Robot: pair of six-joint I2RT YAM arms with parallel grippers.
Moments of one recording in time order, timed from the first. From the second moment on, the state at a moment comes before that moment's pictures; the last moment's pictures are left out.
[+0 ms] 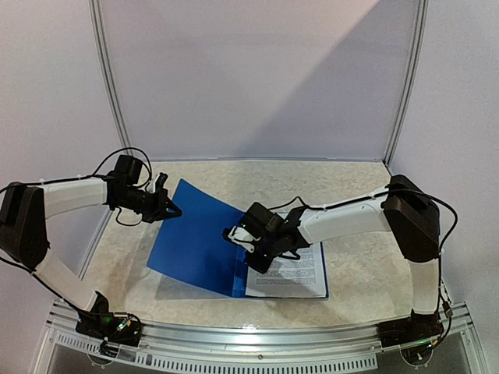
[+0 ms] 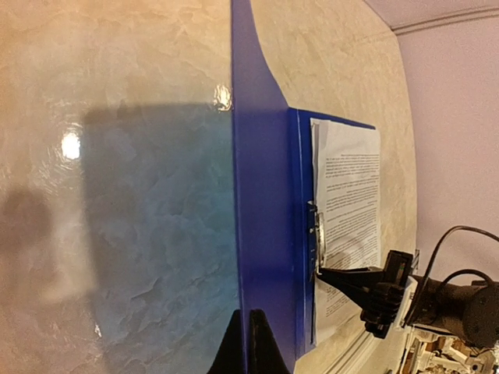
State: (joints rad) left arm -0.21 1.51 0.92 -0.38 0.61 -0.43; right arm 1.06 2.09 1.38 -0.38 0.08 -0.06
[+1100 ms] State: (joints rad) left arm -0.21 1.53 0.90 -0.27 0.63 -0.51; right arm 1.07 2.18 1.51 -0.50 0.26 0.00
